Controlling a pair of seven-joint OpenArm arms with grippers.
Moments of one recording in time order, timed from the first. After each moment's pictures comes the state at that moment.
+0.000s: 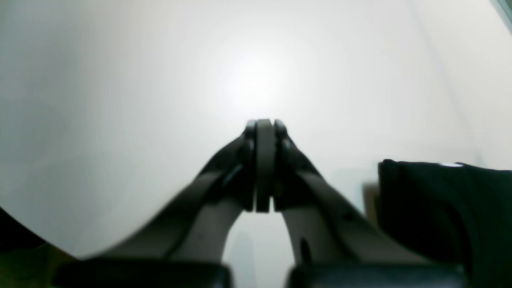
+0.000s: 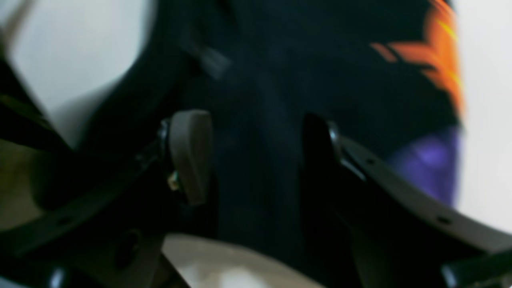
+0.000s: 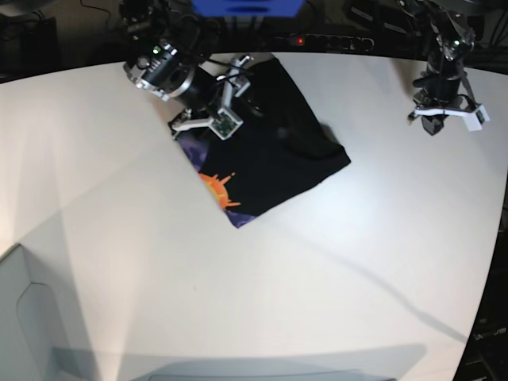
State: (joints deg) left arm 29.6 -4.0 -38.4 115.1 -38.3 1.1 43.3; right arm -25.1 -1.5 -10.4 115.0 -0.5 38.9 -39.6
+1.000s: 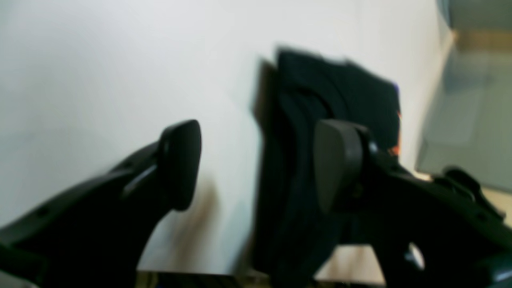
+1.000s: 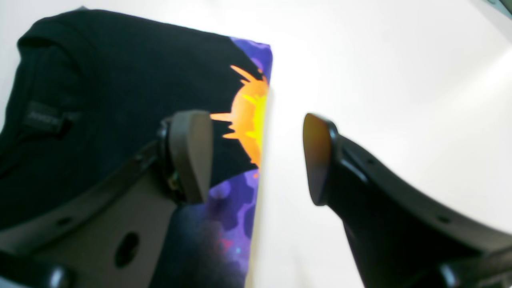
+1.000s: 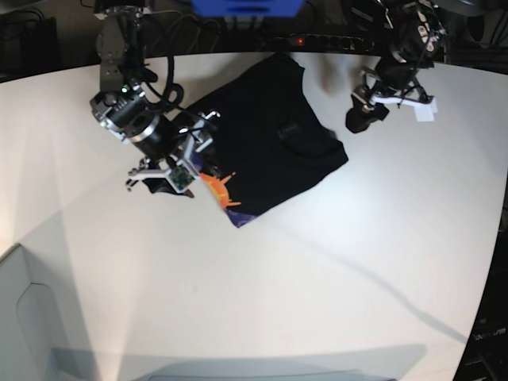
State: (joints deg) left arm 32.1 2.2 -31.2 115.2 -57.3 1.1 55.6; right arm -14.1 0.6 -0.2 115.4 -0.6 38.9 -40.1
